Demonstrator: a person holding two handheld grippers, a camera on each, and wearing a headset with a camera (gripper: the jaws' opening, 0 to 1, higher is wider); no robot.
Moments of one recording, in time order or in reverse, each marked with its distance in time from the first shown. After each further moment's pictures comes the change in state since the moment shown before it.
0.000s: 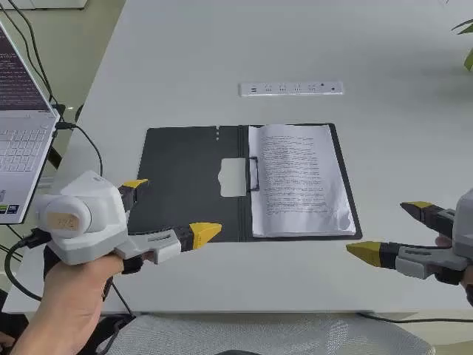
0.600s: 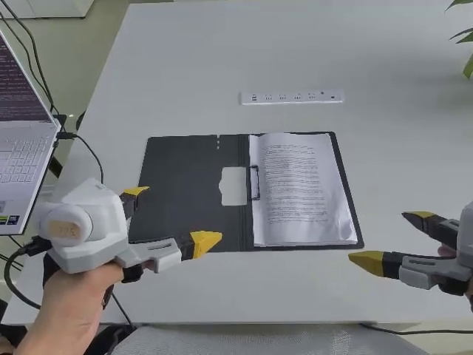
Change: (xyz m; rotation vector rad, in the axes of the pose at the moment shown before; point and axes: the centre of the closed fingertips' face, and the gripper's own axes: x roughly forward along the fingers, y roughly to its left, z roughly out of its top) left arm -0.002 0.005 -0.003 -0.006 0.007 0.016; right arm 0.003 -0.001 0.003 0.001 0.001 0.010
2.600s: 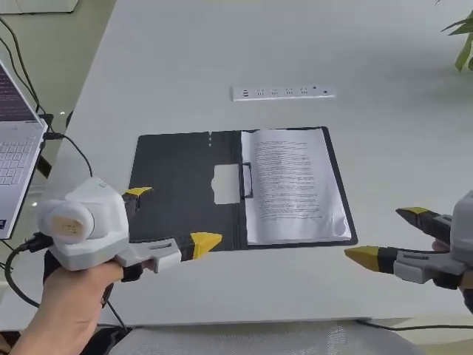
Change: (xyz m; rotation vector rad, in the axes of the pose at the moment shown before) left arm 0.022 -0.010 -0.001 0.016 0.040 -0.056; right arm 0.001 -0.008 -0.003 0.015 0.012 -0.011
